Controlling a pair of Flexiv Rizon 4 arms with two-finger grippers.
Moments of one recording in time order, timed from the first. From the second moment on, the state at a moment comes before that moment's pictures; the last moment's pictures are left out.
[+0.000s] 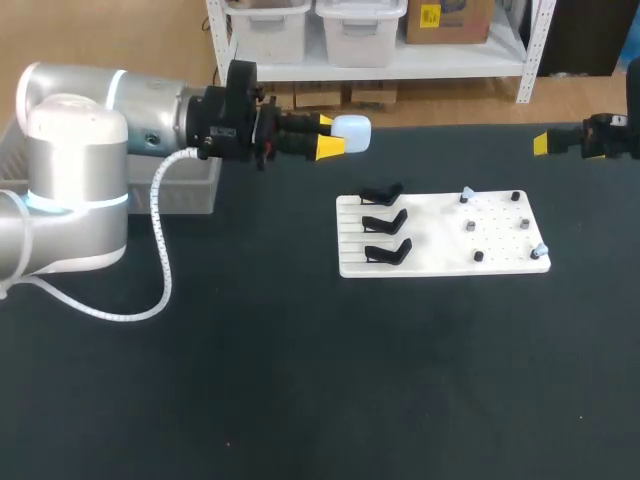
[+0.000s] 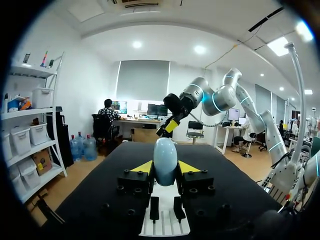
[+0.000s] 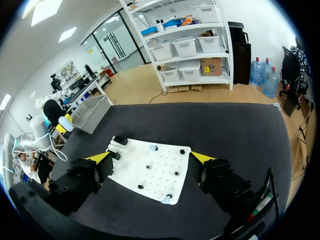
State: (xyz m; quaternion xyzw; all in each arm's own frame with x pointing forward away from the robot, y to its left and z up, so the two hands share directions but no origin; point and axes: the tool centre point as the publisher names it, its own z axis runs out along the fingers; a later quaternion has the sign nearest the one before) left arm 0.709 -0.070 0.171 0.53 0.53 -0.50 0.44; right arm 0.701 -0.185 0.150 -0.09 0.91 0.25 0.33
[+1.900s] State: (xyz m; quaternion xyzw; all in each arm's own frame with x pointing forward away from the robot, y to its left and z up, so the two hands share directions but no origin) left arm 0.709 -0.070 0.171 0.53 0.53 -0.50 0.44; right arm 0.660 0.047 0.205 -0.27 0.89 0.20 0.31
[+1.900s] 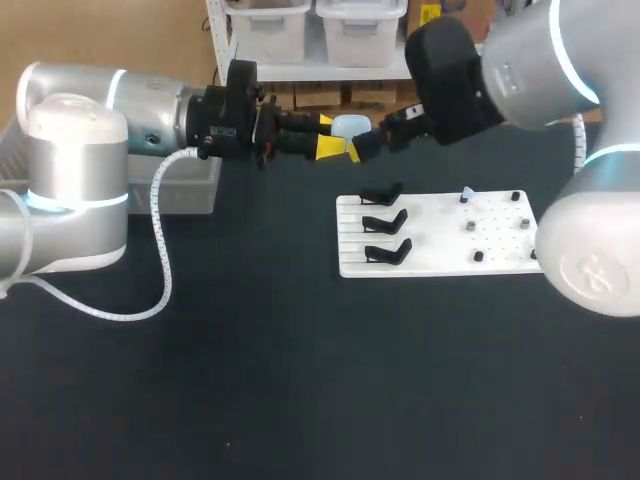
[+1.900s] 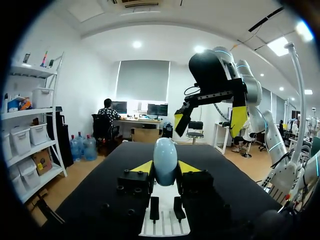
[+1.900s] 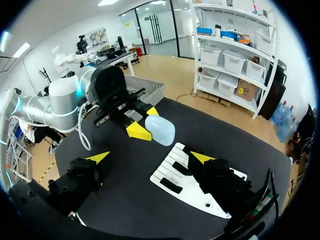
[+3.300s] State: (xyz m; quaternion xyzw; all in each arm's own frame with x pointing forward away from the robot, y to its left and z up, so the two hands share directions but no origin) left arm 0.709 -0.070 0.171 0.53 0.53 -0.50 0.44; right arm 0.700 0.042 0.180 -0.23 0.91 0.16 0.30
